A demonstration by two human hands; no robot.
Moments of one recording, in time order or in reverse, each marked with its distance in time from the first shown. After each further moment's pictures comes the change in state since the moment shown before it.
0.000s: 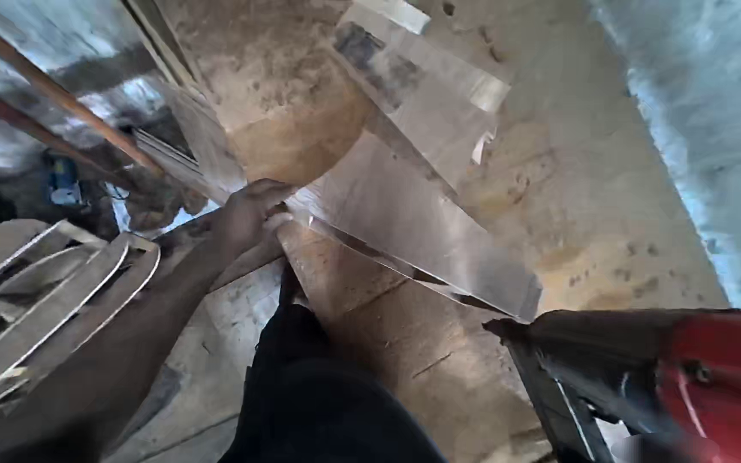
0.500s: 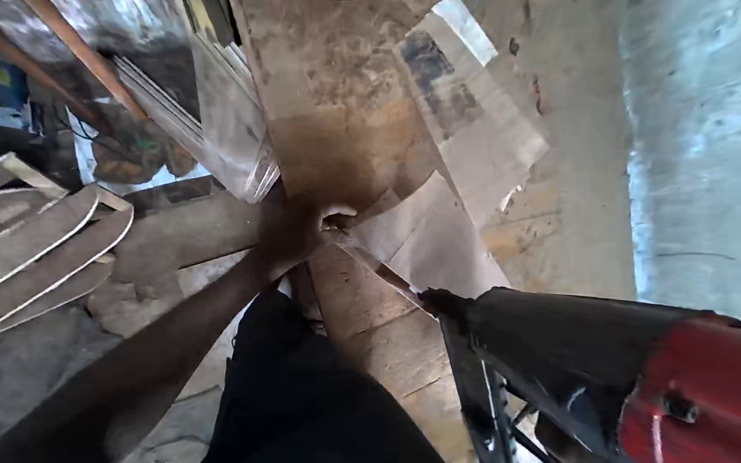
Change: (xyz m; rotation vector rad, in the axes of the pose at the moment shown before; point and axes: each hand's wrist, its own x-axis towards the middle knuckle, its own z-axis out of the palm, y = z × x) left_hand 0.018 -0.024 -0.003 -0.310 0.014 -0.221; right_hand 0.040 -0.142 0.080 -0.031 -0.113 -0.283
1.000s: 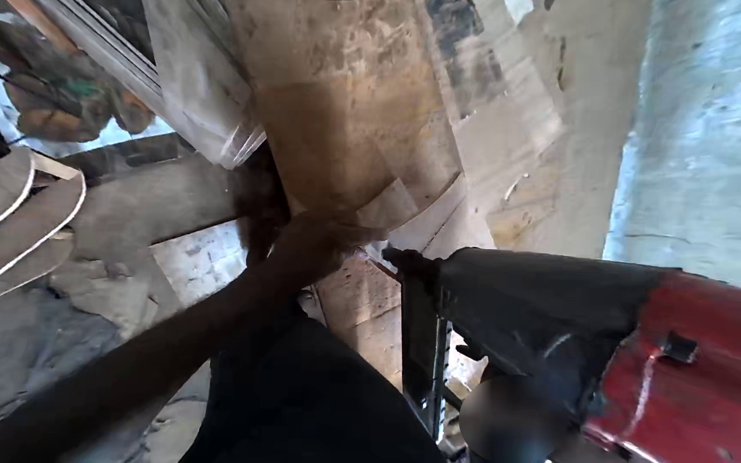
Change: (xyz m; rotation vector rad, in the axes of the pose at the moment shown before) left_hand 0.001 -0.011 -0.011 -0.135 -0.080 0.158; right_hand 0.071 -0.035 0.053 0.177 -0.014 0.120
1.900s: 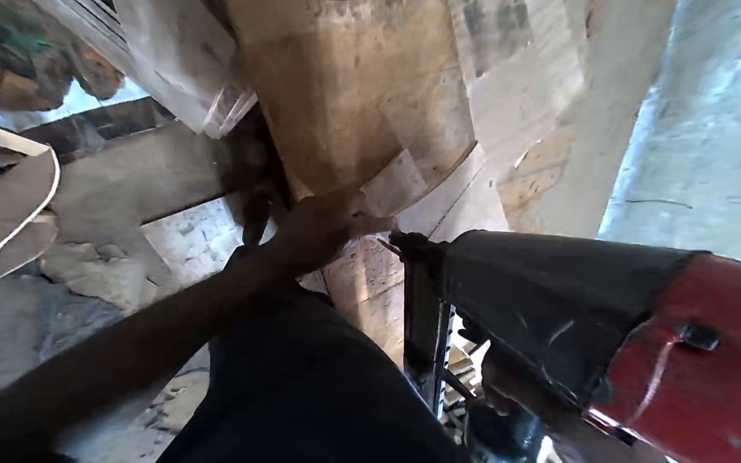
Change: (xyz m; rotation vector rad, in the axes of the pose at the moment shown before) left_hand -0.008 -0.043 0.029 0.138 -0.031 0.176; right_hand -0.006 -0.018 0.021 -0.066 0.066 0.191
